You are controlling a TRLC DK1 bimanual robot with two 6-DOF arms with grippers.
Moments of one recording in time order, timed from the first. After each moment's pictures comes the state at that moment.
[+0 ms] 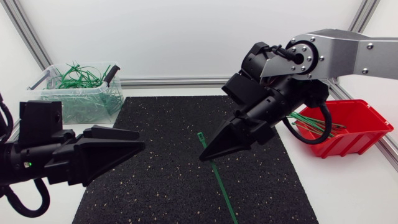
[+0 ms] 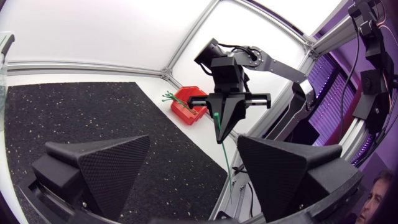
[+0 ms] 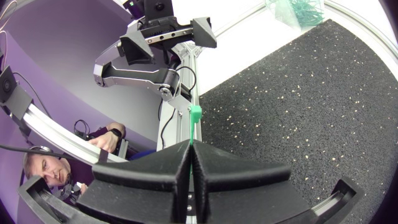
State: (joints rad) left arm -0.25 0.79 0.49 -0.03 0.93 -0.35; right arm 0.50 1.62 1.25 -1.11 -1.09 -0.61
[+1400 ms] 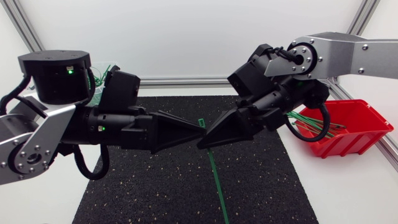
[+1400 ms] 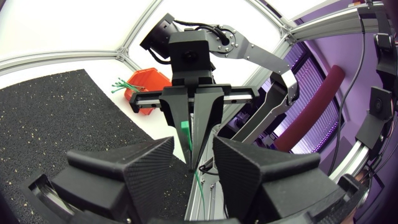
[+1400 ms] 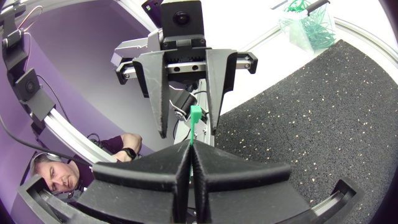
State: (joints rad) left arm -0.56 1.23 0.71 0.24 0.94 -0.45; right arm 0.45 1.64 1.24 -1.09 -1.27 -0.69
